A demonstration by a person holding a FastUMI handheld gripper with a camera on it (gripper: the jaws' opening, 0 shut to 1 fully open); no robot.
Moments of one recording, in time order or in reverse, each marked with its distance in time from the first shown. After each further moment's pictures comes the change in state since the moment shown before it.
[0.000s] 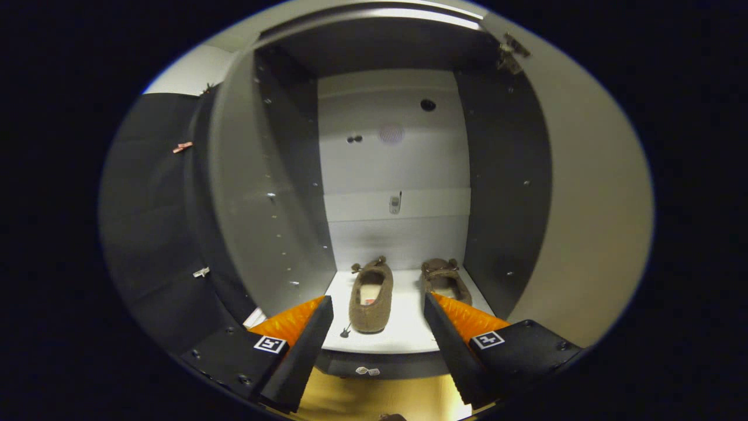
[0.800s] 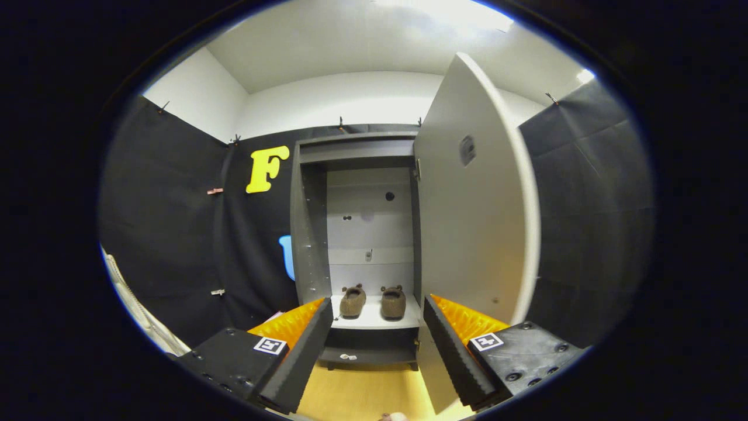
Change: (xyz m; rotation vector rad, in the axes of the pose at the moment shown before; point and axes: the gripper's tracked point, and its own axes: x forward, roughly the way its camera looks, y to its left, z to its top) arm -0.321 -0.070 0.029 -0.034 -0.275 -0.021
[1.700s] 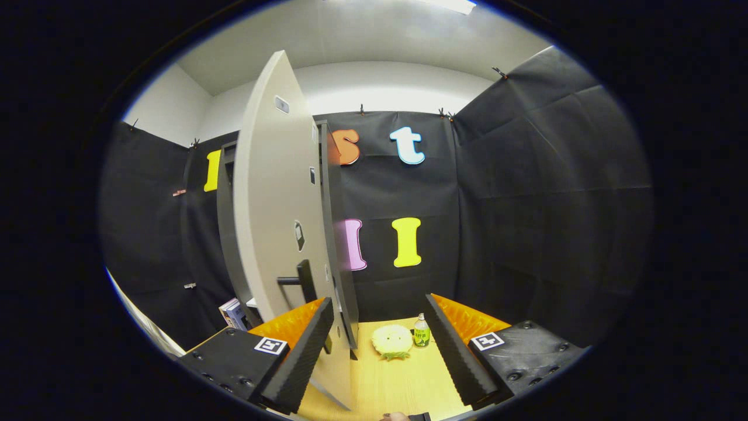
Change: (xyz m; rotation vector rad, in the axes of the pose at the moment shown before) arm 0.020 -0.231 -0.030 0.067 0.076 -0.124
